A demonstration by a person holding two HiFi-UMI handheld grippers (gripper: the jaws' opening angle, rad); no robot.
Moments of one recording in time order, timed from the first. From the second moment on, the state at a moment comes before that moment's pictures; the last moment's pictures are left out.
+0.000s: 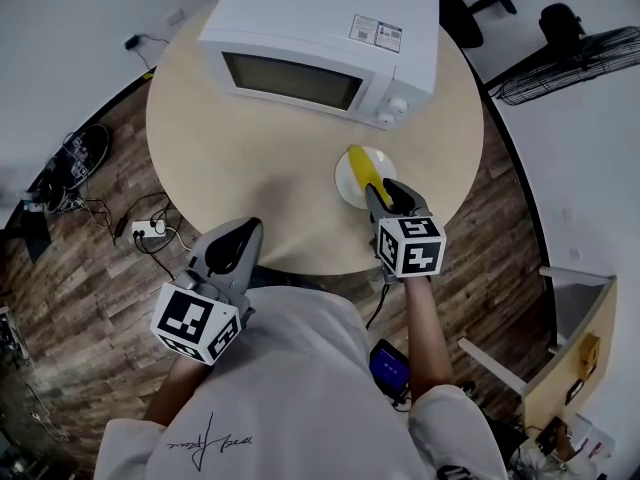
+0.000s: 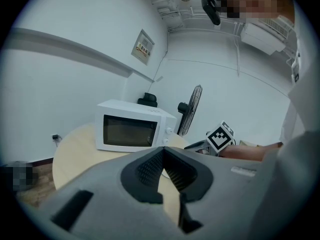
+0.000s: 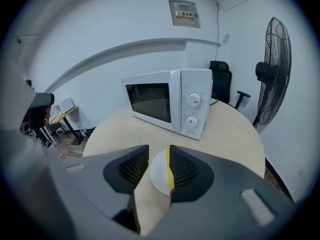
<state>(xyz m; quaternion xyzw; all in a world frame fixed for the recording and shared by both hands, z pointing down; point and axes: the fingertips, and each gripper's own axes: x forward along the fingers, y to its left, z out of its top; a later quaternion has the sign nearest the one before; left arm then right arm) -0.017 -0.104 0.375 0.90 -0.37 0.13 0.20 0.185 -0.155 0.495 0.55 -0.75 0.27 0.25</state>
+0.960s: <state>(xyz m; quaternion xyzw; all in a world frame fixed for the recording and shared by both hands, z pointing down) -0.030 -0.130 0.388 0.89 -0.38 0.15 0.21 0.202 -0.175 0.560 0.54 -0.72 0.30 0.32</state>
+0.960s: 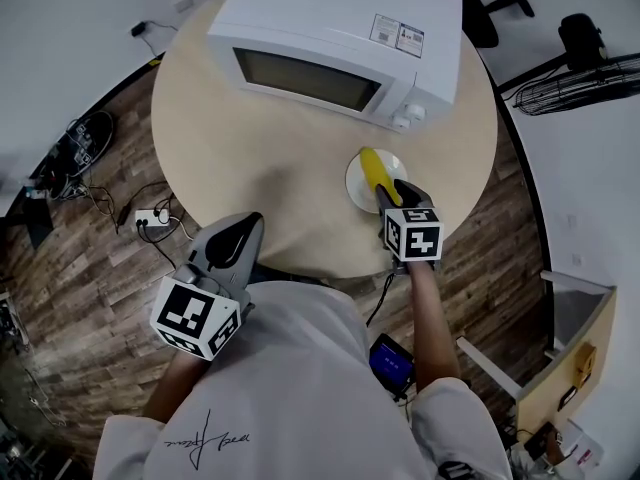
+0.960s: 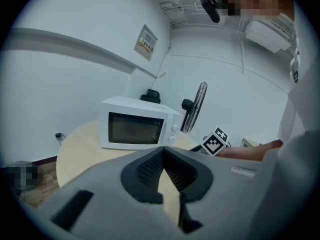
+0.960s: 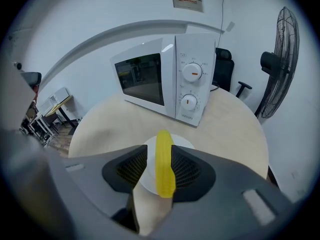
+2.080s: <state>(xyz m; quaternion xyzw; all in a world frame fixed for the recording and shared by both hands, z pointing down) -0.060 -0.152 0.403 0.87 -0.40 0.16 0.24 0.204 -0.195 0.612 0.50 -0.70 0.31 0.40</state>
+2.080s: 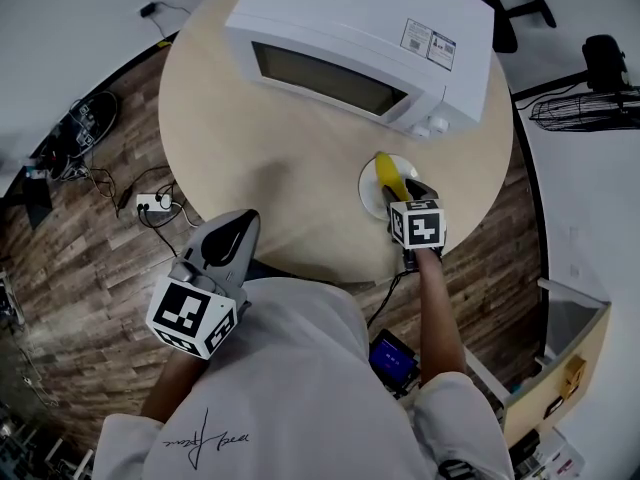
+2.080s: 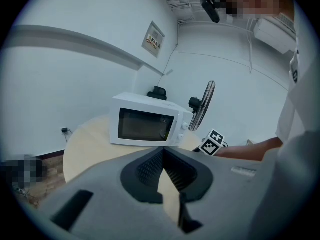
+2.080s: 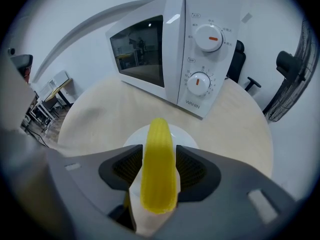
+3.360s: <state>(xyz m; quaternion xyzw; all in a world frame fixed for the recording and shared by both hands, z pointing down) -0.073 -0.161 0.412 0.86 -0.41 0.16 0.25 0.198 -0.204 0.649 0.45 -0.68 0.33 0.47</state>
